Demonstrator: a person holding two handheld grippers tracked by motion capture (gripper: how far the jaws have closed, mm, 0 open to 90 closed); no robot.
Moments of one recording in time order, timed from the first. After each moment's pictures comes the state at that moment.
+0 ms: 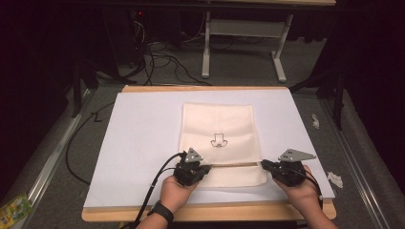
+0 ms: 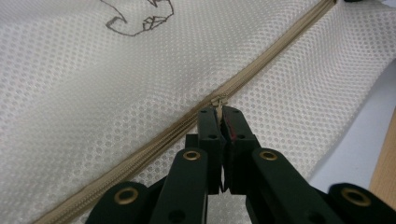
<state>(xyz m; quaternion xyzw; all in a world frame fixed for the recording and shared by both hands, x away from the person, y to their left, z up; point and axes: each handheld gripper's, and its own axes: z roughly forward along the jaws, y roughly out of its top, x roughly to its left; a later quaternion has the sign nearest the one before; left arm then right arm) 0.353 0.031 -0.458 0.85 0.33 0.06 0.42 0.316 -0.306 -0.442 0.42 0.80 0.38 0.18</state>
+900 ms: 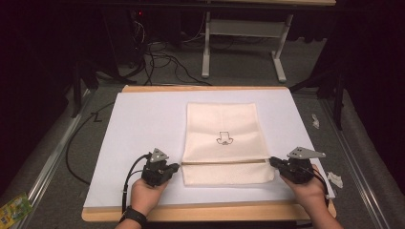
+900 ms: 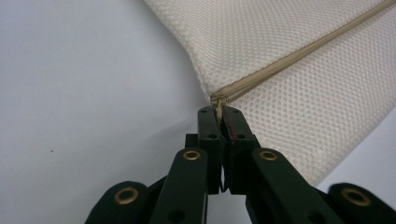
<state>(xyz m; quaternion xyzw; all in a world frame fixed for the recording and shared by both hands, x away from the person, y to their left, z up) 0.352 0.118 -0.464 0.81 0.41 0.09 0.40 0.318 -0.330 -0.443 0.45 0.78 0.38 0.20</state>
